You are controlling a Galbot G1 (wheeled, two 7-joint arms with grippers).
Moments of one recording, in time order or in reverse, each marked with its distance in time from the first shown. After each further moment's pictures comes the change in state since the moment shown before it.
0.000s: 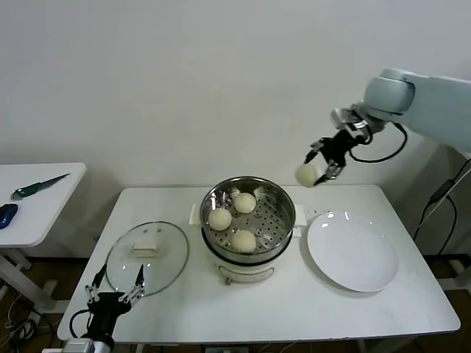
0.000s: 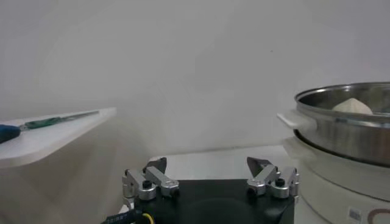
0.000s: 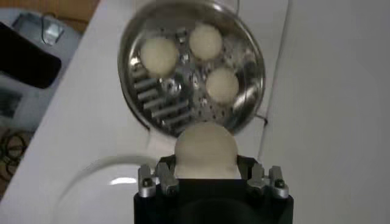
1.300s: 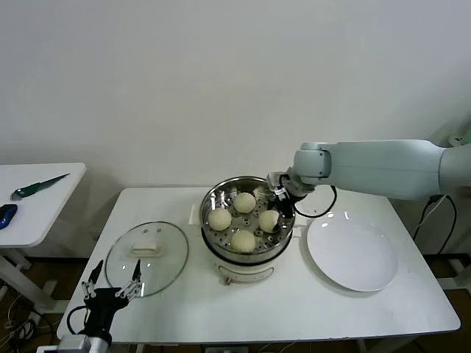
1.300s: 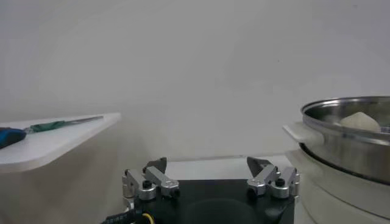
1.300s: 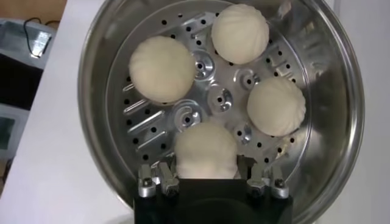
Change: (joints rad) left arm -0.016 -0.005 -0.013 -0.012 -0.029 0.009 -0.004; right arm -0.317 0.178 0.001 -0.003 0.016 -0.238 0.312
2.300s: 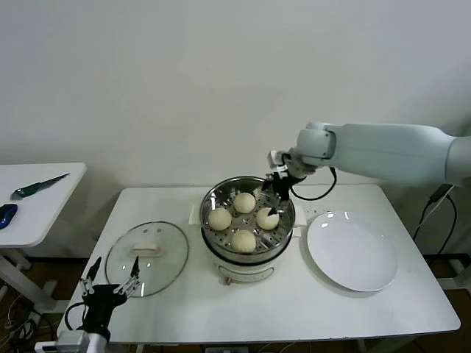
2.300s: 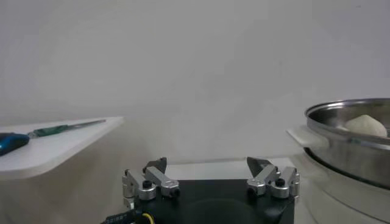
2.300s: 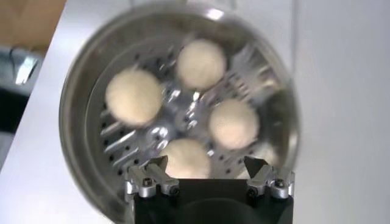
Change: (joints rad) left arm -0.015 0.019 -0.003 -0.013 -0.003 0.029 -0.019; right arm 0.052 -0.059 0.114 -0.039 0.104 0.036 -0.037
